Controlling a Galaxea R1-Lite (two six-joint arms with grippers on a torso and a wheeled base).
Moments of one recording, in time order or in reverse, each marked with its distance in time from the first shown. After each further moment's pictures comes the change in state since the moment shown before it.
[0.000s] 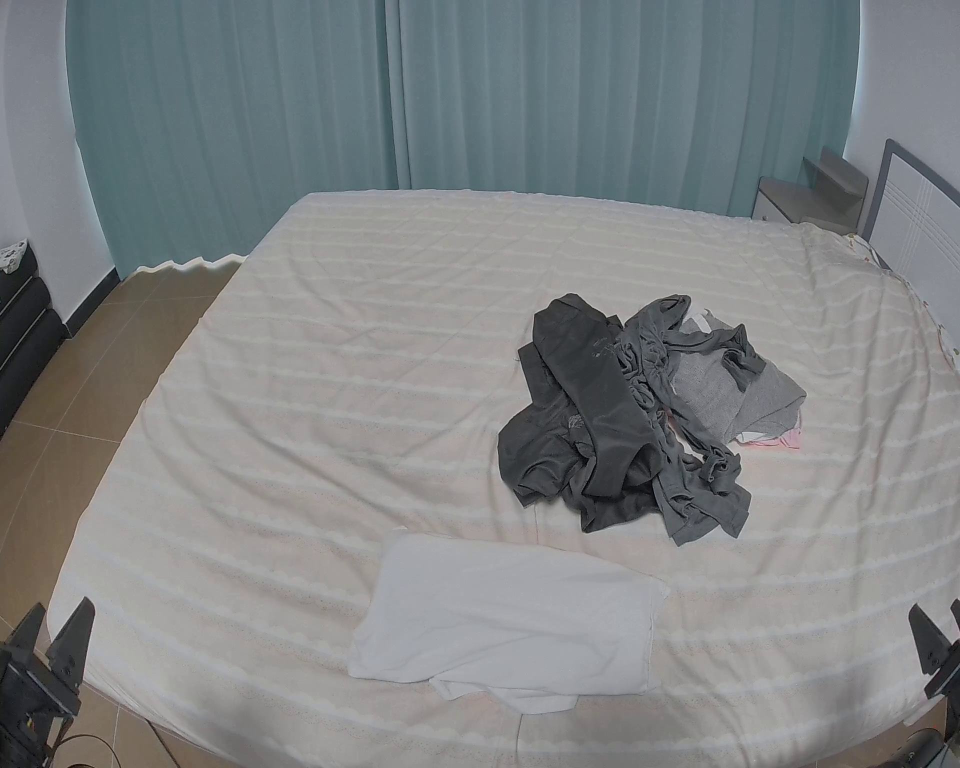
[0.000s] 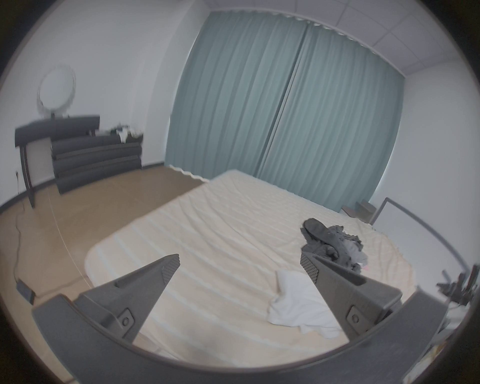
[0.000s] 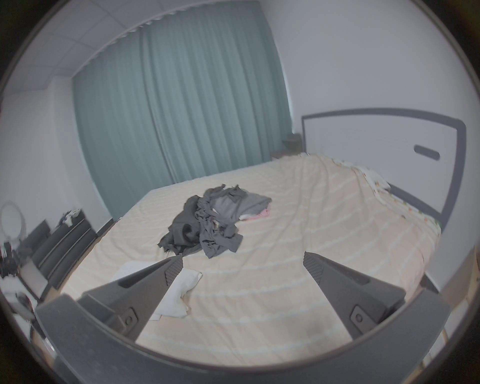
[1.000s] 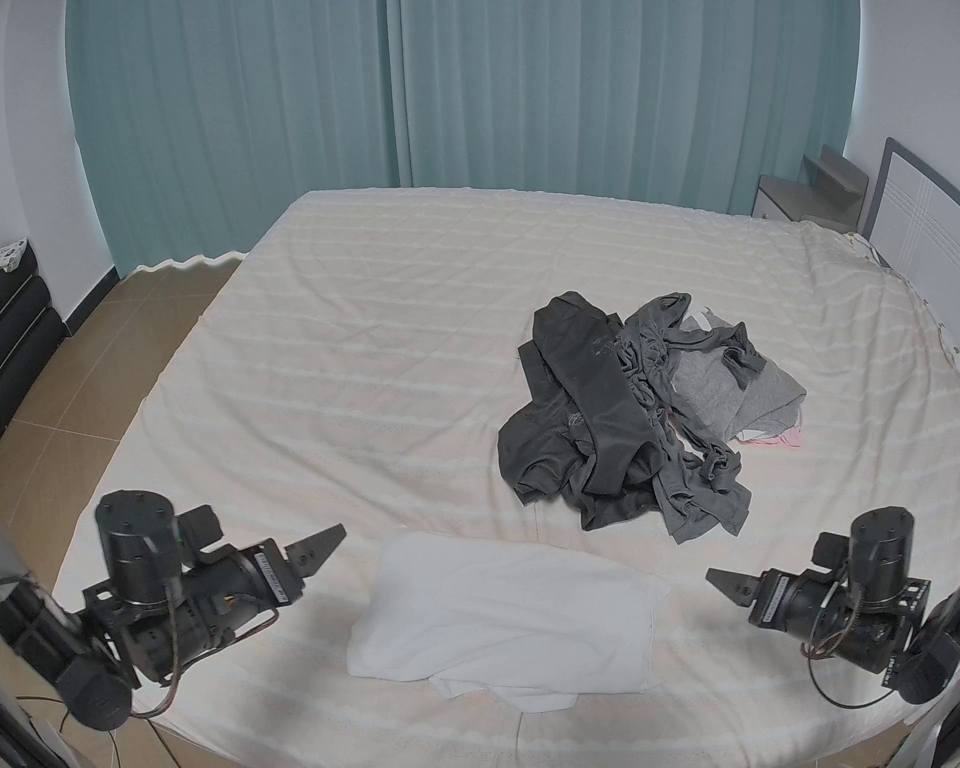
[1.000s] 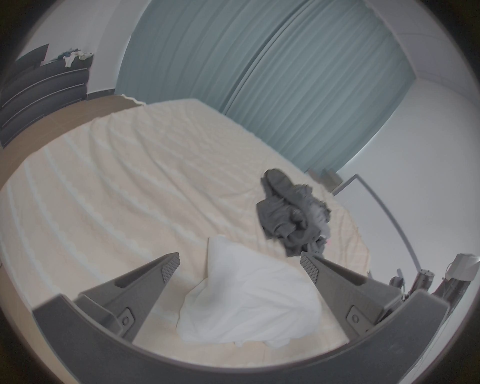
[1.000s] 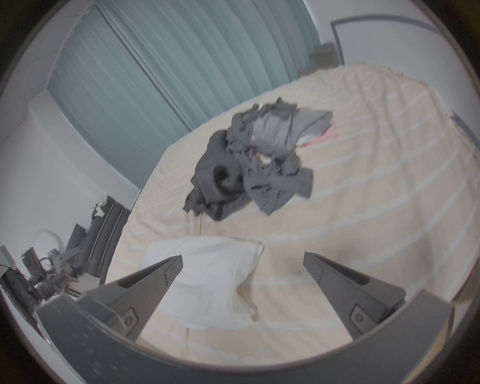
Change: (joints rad) left arm -0.226 1.319 -0.053 -1.061 -0.239 -0.260; right arm 0.299 1.394 0.058 -1.135 0.117 0.326
